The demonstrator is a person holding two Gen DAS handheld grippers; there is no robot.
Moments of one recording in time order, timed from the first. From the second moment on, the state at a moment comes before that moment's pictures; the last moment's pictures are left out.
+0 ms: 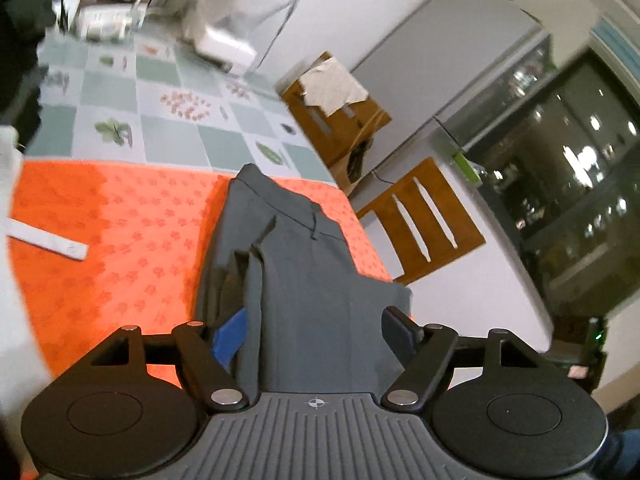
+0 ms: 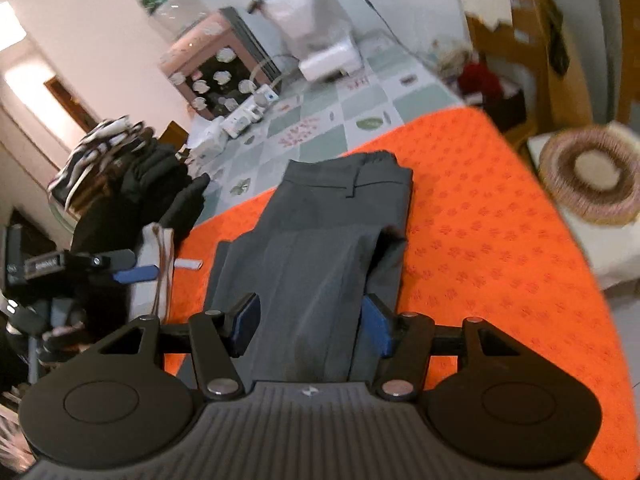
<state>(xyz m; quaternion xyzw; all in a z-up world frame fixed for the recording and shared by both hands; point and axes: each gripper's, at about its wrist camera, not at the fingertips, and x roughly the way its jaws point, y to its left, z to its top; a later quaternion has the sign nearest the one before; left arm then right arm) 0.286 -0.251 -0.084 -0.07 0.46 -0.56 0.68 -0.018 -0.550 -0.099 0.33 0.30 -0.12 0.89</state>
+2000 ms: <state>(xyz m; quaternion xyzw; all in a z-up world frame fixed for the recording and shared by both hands) 0.010 -0.177 -0.199 0.57 -0.13 -0.63 0.51 -0.056 -0.262 -0.189 -0.18 0.39 -0.20 0.88</state>
